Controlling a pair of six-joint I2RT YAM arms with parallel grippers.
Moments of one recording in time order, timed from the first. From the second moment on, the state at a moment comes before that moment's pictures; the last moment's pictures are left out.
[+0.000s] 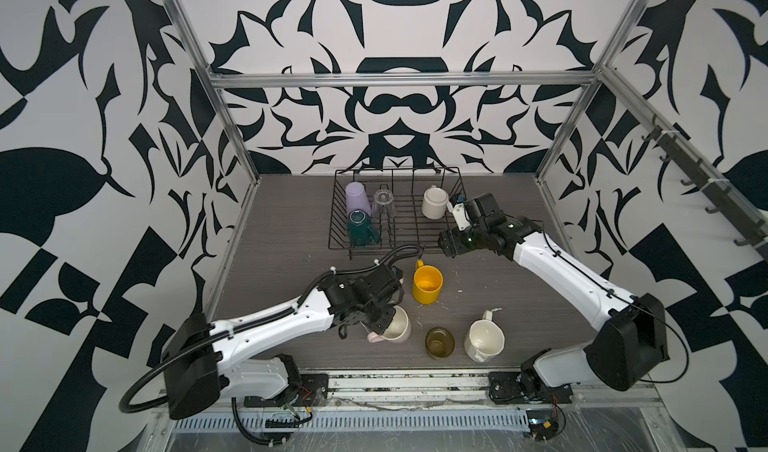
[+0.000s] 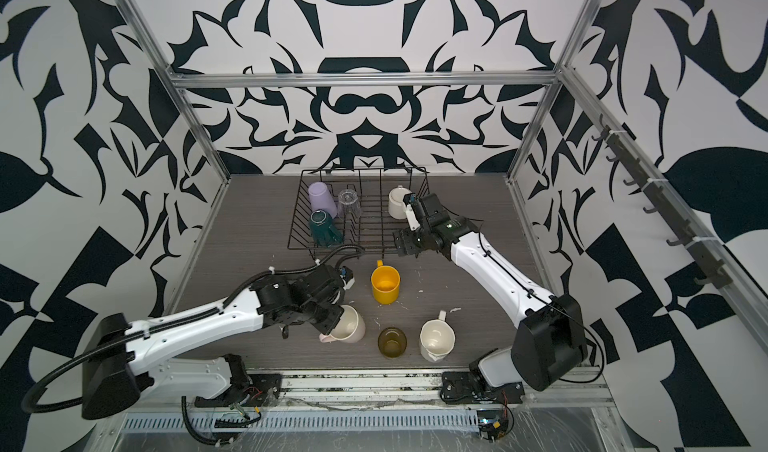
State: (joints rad) left arm -1.05 1.19 0.91 -0.83 -0.03 -0.36; right arm 0.46 1.42 1.20 -0.70 -0.05 0.15
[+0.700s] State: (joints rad) left arm -0.29 0.91 0.69 -0.26 0.65 -0.46; right arm 0.40 1.37 1.05 -0.04 -0.74 0.44
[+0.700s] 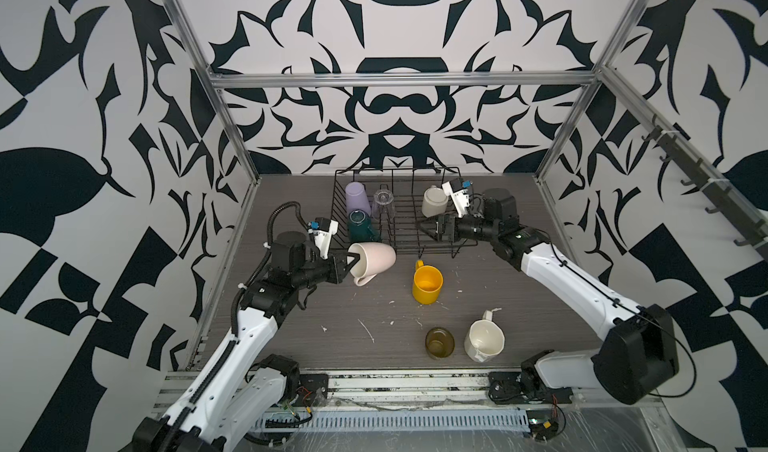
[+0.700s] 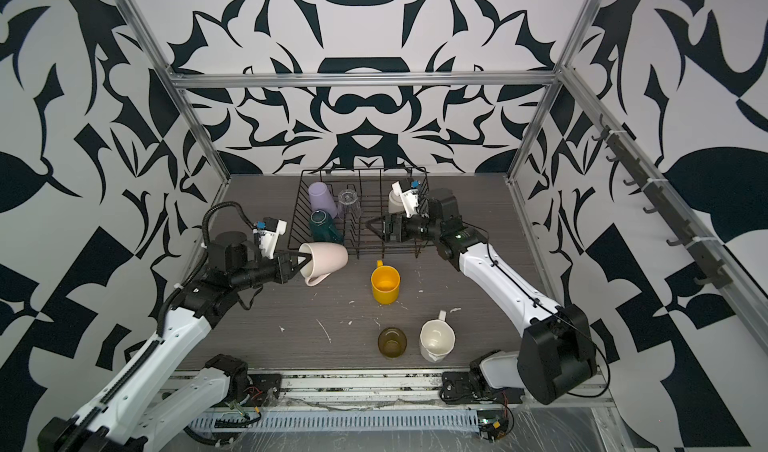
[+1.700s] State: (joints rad) left arm -0.25 0.99 0.65 0.26 1.01 -0.71; right arm 0.55 1.49 1.05 0.49 -1.00 0.60
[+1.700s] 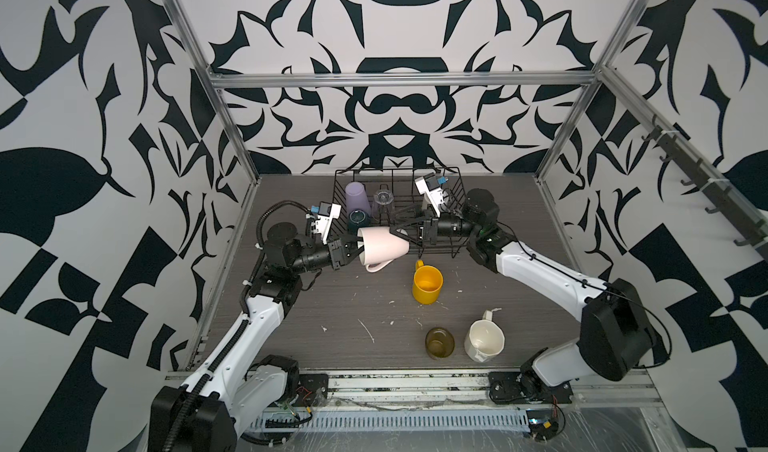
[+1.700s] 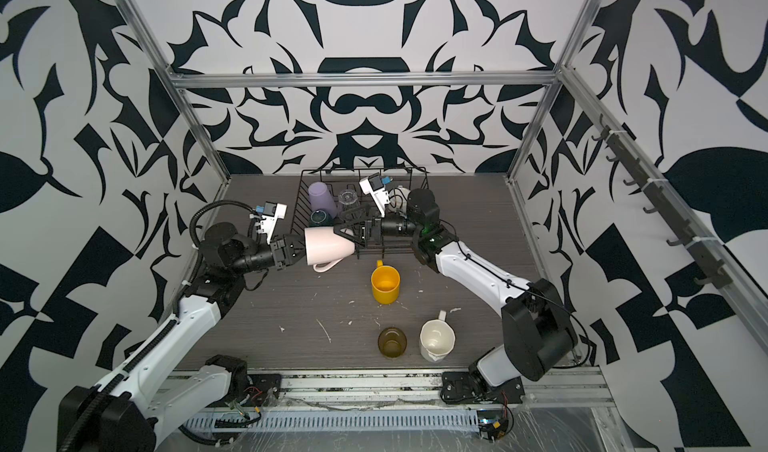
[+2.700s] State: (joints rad) left arm -0.25 1.05 0.65 0.41 1.05 -0.81; right arm 0.65 1.50 1.05 0.50 -1.04 0.57
